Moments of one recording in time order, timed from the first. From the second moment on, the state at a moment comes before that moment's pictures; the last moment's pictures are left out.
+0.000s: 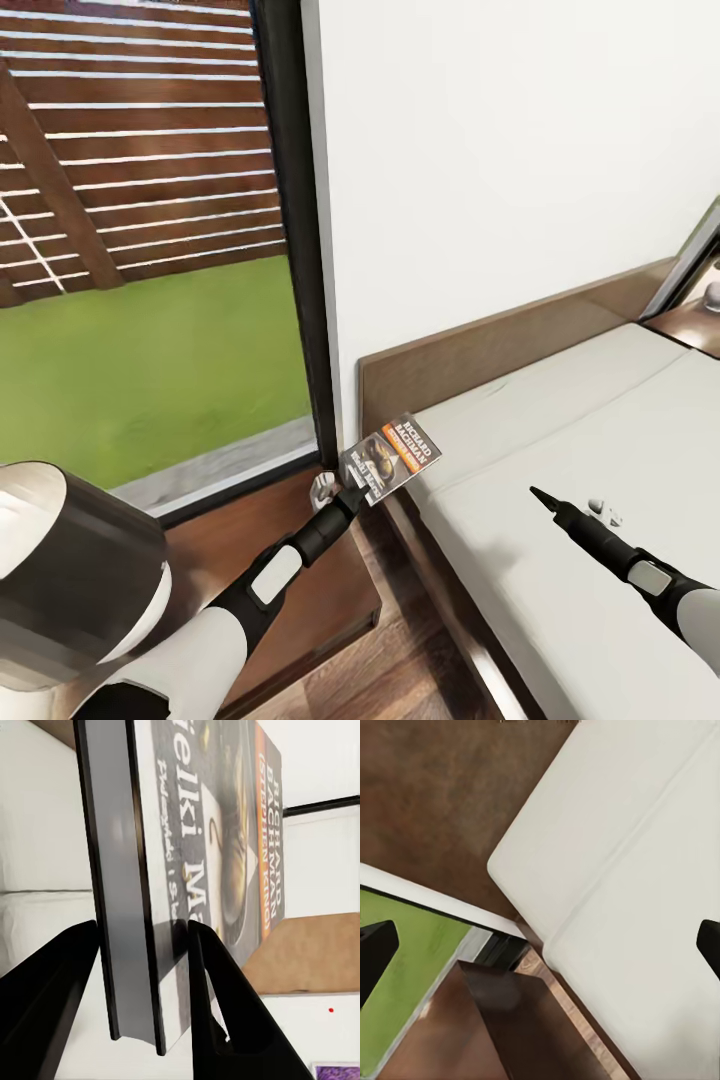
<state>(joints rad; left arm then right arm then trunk) -0.73 -0.17 -0.19 -0.38 0.97 0.15 -0.69 -0.90 -0.42 -0.31 0.07 -0.45 -0.02 0.86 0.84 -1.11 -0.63</state>
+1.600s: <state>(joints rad) -0.73 -0.17 -0.21 -0.29 0.97 0.15 -0.69 -0.90 -0.42 -0.31 0.07 -0.45 -0.02 0.86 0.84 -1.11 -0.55</state>
